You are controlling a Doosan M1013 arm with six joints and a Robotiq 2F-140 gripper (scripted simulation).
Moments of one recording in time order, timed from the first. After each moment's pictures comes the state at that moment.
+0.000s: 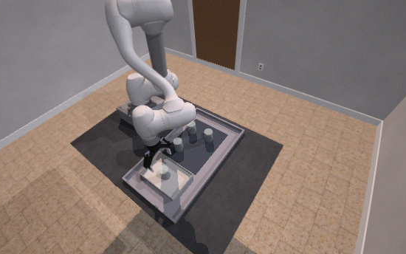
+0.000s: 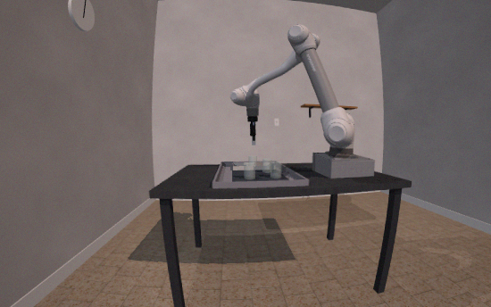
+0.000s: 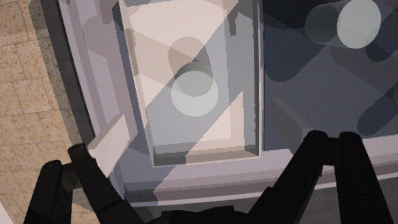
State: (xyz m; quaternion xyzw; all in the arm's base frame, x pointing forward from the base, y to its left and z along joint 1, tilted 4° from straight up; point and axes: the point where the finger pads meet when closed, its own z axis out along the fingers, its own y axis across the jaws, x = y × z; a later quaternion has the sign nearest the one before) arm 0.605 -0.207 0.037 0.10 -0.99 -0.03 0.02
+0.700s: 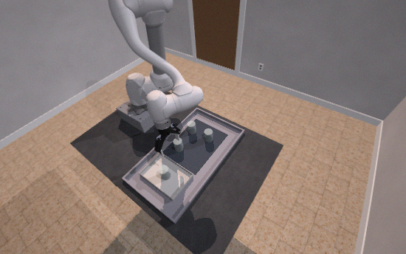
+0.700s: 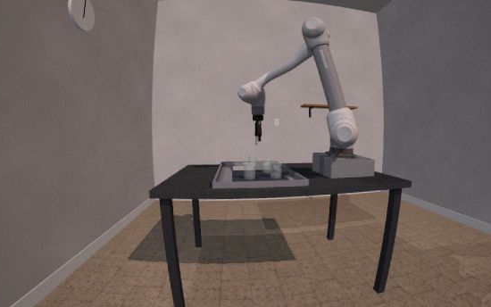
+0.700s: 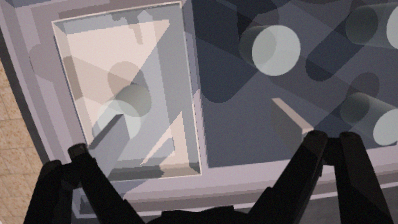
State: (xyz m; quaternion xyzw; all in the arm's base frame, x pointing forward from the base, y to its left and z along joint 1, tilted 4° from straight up) arm 0.556 -0.104 0.044 0.10 -0.99 -0.03 0.02
